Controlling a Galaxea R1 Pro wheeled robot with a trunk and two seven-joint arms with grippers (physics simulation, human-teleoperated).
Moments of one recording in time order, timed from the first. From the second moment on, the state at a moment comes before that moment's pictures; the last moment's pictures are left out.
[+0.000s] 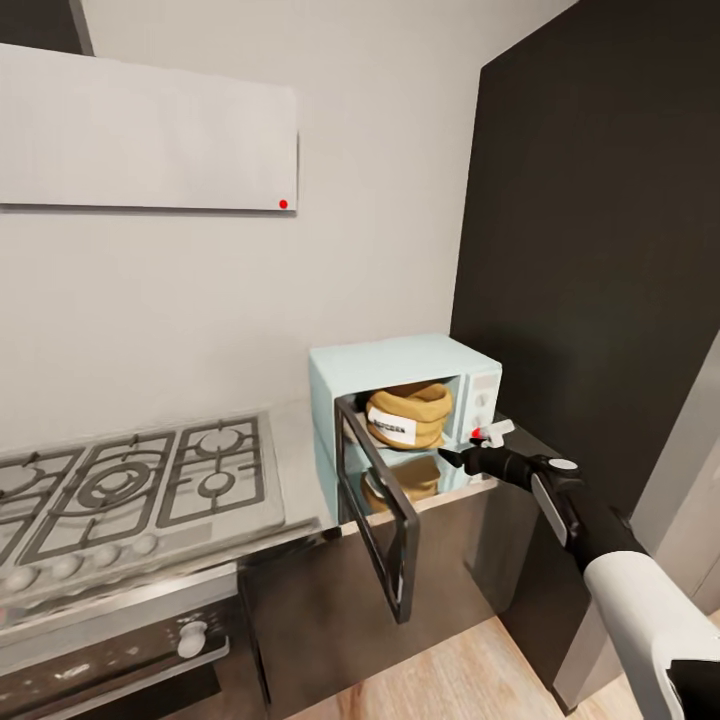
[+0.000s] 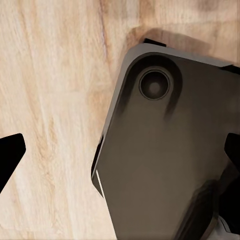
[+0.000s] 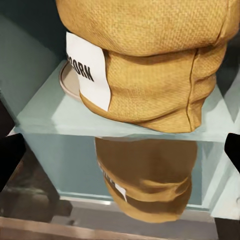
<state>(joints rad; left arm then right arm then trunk) 0.00 -0.01 0.01 -0.04 0.26 -0.13 0.15 -0.82 -0.17 0.01 -0.77 -0.03 0.27 0.65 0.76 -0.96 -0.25</state>
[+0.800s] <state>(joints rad) 0.00 -0.01 0.01 -0.04 0.26 -0.13 0.15 -0.82 -0.10 0.01 -0.77 -0.04 0.27 0.65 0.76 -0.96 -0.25</state>
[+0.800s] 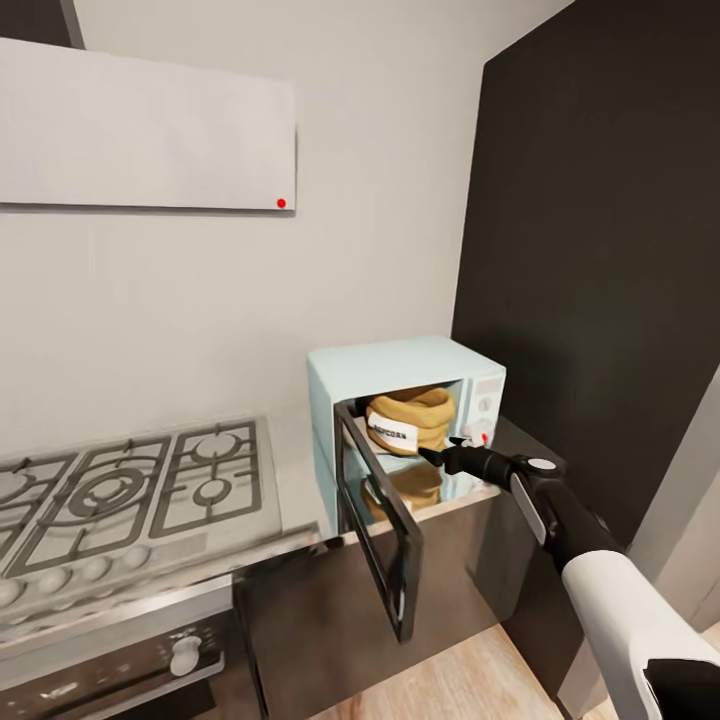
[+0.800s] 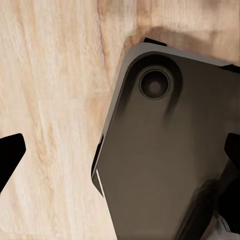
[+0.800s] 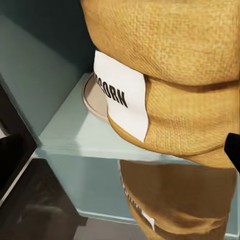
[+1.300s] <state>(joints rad) 0.00 -0.01 0.01 -0.04 0.26 -0.13 0.15 -0.82 -0.10 0.01 -0.77 -0.03 0.27 0.65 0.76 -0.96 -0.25</state>
